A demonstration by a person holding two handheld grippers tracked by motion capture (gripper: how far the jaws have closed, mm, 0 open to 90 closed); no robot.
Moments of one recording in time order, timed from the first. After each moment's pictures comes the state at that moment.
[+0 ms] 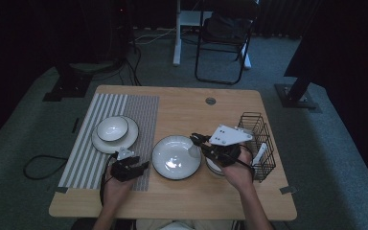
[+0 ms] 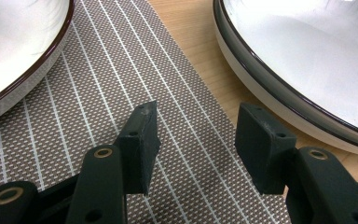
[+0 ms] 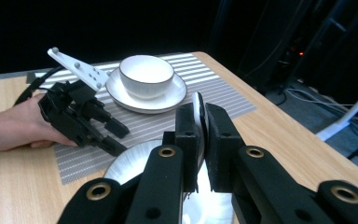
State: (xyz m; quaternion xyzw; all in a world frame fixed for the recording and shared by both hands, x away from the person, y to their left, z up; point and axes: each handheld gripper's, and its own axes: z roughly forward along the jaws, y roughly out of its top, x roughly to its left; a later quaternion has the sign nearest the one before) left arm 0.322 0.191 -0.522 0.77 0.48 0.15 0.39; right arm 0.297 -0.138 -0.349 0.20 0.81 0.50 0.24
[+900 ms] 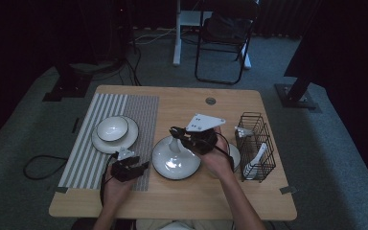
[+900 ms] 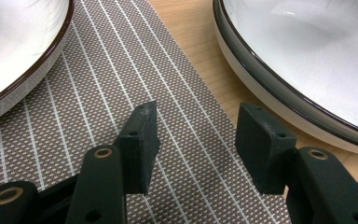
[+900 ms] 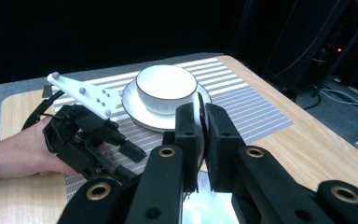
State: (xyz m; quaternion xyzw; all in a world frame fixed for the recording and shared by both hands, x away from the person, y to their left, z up) left arm 0.322 0.190 -0.522 0.77 0.48 0.15 0.39; right arm 0.335 -0.087 -0.353 0.19 0.82 0.51 0.19
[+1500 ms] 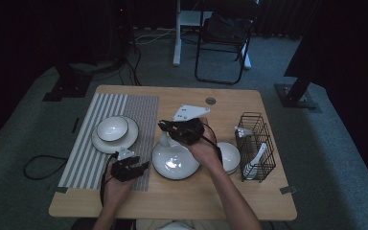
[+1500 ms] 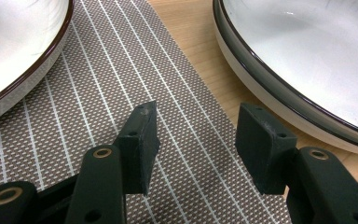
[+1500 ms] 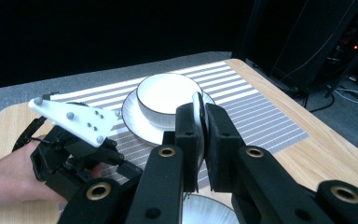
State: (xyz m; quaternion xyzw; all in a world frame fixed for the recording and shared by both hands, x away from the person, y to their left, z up) left arm 0.322 0.190 -0.522 0.77 0.48 0.15 0.39; right arm 0.361 -0.055 -0.349 0.19 0.82 0.51 0.17
